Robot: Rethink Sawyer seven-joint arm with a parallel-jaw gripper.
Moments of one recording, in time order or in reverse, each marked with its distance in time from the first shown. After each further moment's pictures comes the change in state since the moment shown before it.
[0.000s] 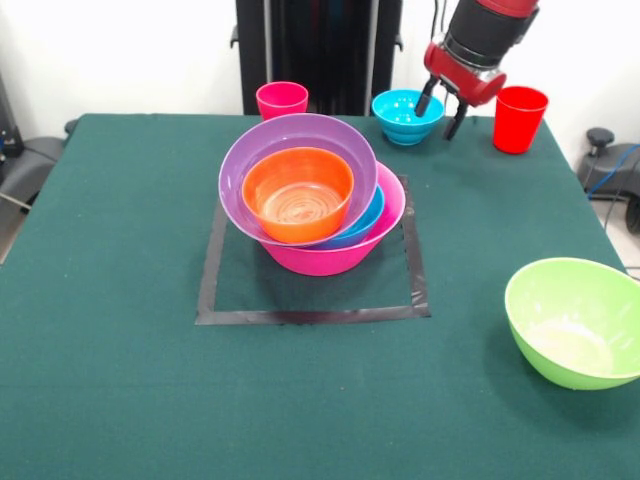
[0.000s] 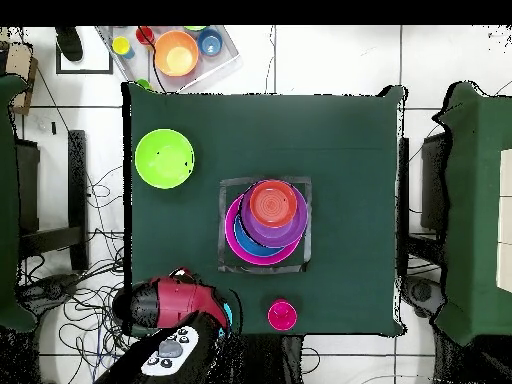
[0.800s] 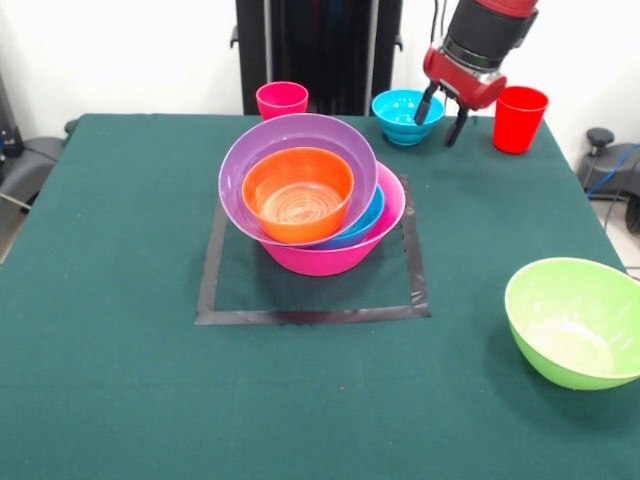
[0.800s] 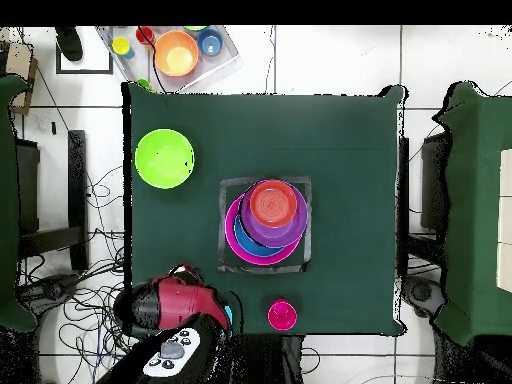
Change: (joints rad) arm -0.002 0.000 0.000 0.014 0.011 -0.087 0.000
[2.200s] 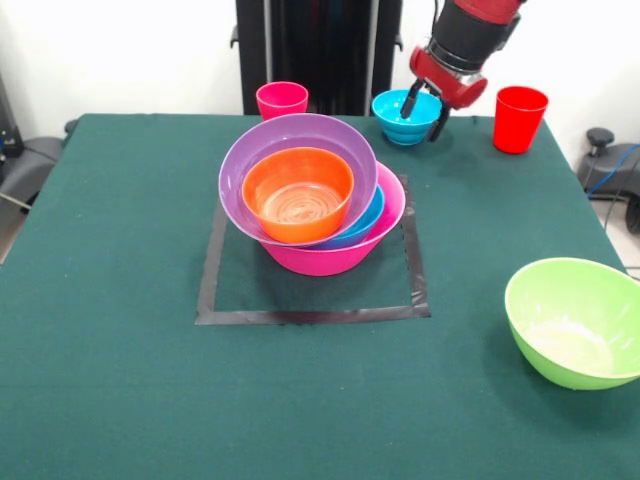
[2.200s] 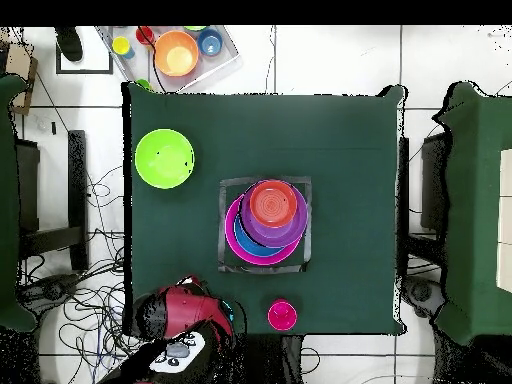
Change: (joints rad) arm -0.003 0.044 0.001 0.052 0.019 -0.023 0.000
